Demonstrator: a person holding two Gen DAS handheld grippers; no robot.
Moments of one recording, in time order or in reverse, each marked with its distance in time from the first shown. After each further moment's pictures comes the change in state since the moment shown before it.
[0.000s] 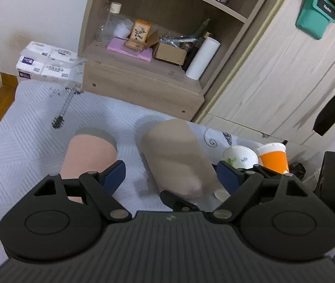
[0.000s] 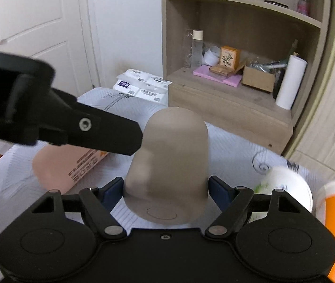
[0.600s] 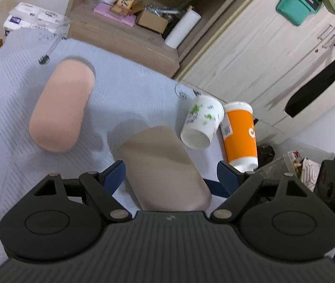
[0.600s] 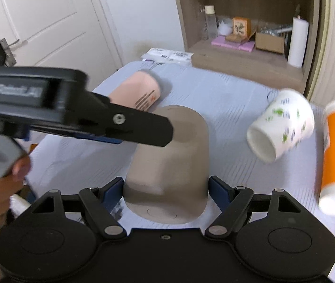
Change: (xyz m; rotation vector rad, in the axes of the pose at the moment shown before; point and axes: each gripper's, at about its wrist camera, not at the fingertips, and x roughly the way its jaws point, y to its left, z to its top) left arm -0.025 -0.009 -0.059 -0.079 0.127 -0.143; right arm -0.066 0.020 -0.050 0.114 0.117 0.165
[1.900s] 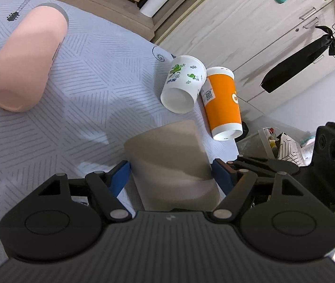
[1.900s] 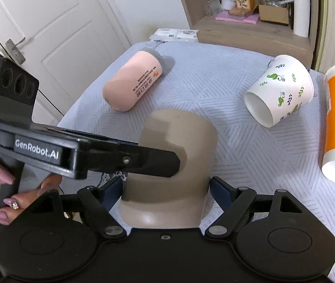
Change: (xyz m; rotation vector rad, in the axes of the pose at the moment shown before) left arm 0.036 0.014 -0.027 -0.003 0.109 -0.167; right arm 0.005 -0.018 -0.004 0.070 0.110 0.096
